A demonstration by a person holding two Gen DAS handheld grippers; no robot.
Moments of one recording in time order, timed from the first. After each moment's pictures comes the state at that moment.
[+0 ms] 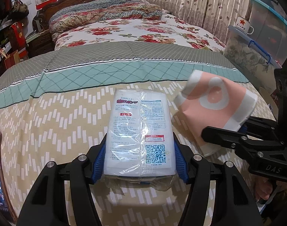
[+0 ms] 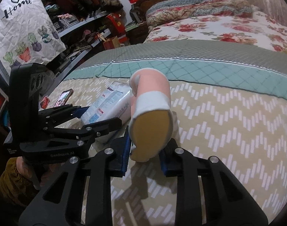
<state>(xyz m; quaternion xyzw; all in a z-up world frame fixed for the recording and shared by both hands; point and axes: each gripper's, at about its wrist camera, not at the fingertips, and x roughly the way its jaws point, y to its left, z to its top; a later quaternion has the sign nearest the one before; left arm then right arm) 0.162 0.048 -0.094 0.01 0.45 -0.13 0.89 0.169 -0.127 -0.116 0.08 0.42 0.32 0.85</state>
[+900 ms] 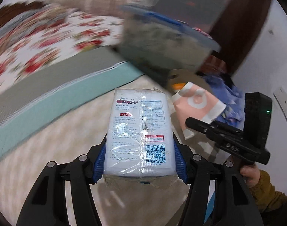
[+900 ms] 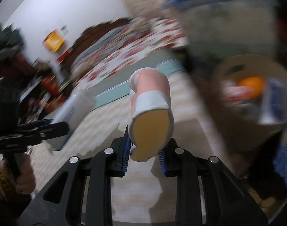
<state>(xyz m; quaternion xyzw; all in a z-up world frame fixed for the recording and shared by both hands) 0.174 -0.267 -0.039 0.08 0.44 -0.41 0.79 0.069 -0.464 -0.109 0.24 0.34 0.02 0.91</state>
